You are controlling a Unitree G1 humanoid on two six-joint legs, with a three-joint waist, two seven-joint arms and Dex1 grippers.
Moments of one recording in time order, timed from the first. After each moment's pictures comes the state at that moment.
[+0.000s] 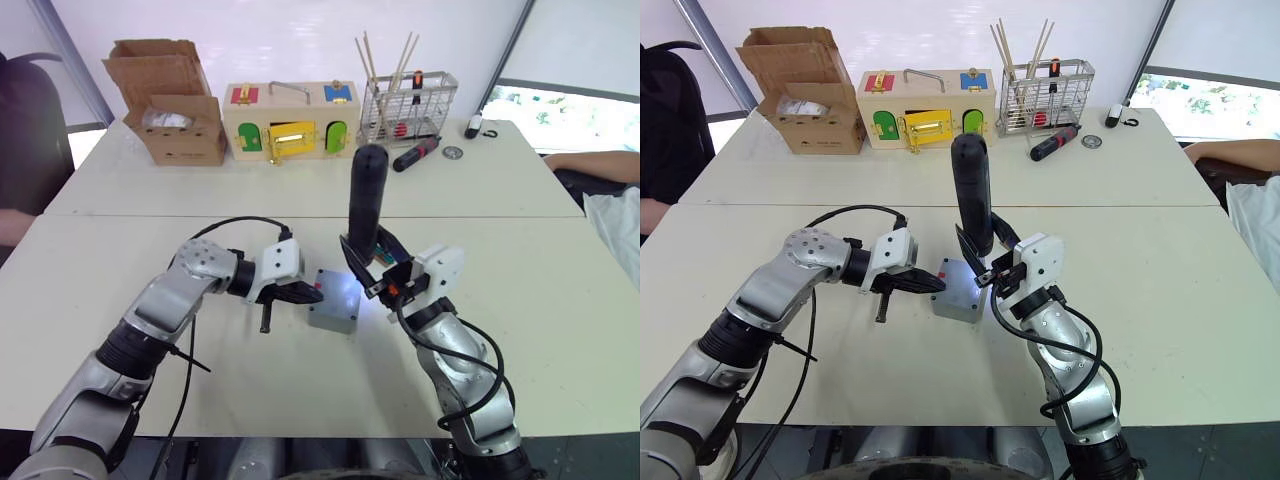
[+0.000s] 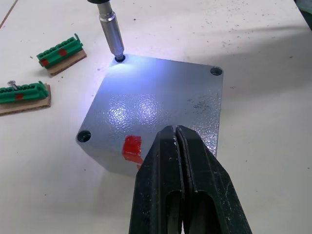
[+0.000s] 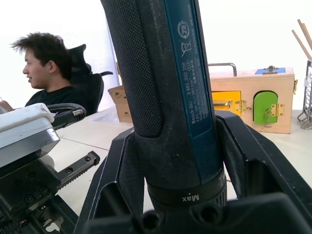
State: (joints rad) left arm -0.53 0.62 -0.37 -0.10 -0.22 0.40 -1.20; right arm 0.03 -0.17 0.23 -0.47 0.10 0.09 0.28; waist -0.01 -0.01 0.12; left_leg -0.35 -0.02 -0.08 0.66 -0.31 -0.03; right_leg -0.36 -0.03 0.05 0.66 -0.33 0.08
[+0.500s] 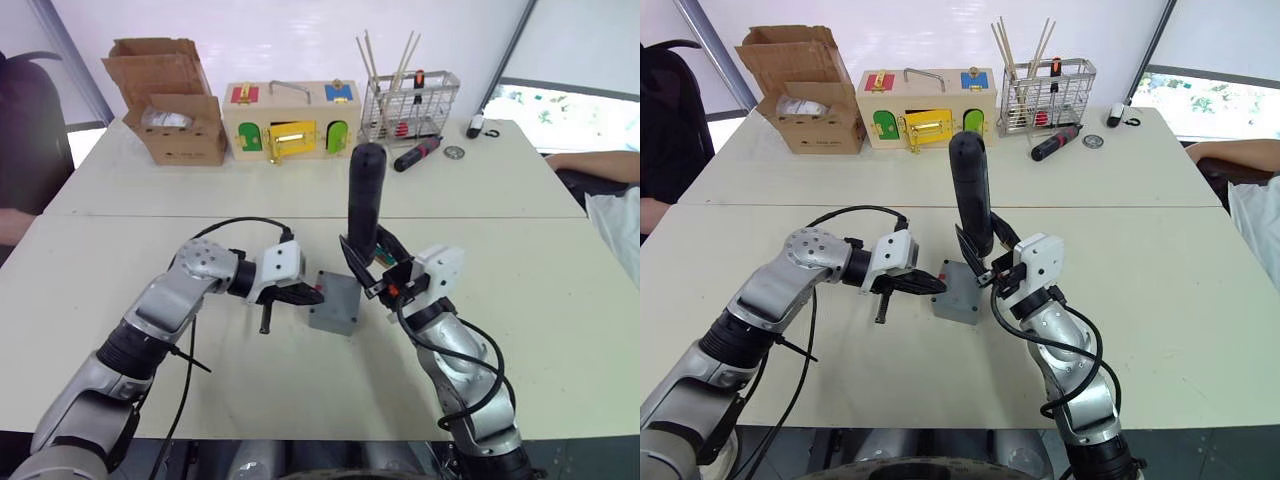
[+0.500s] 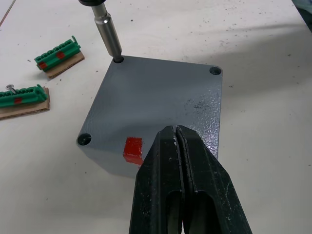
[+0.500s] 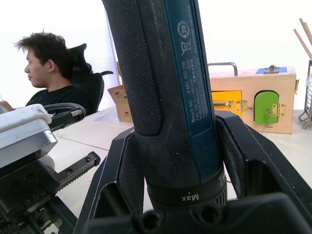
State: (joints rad) left arm -0.53 0.61 -0.37 -0.10 -0.21 0.39 -1.22; right arm 0.03 -0.18 0.22 -0.49 0.10 0.11 0.29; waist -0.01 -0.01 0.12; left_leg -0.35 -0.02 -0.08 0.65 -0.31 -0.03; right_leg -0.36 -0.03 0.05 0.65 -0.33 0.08
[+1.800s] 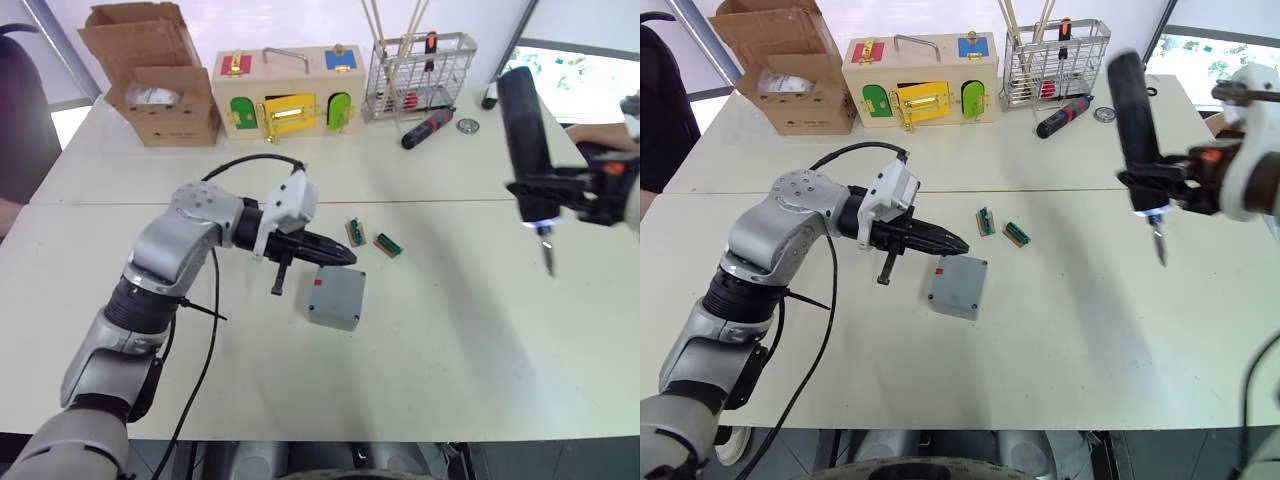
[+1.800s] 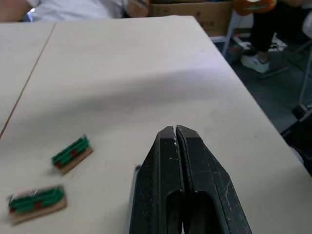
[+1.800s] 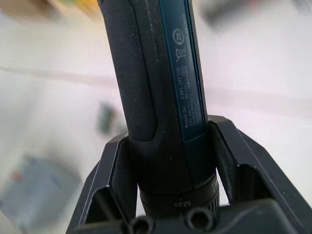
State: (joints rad) left arm -0.75 0.53 -0.26 -0.14 -0.43 0.53 -1.33; right arm -0.68 -1.28 -0.35 -0.14 1.15 1.61 0.37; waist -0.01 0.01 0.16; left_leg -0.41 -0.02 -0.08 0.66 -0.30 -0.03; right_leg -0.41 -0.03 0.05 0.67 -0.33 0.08
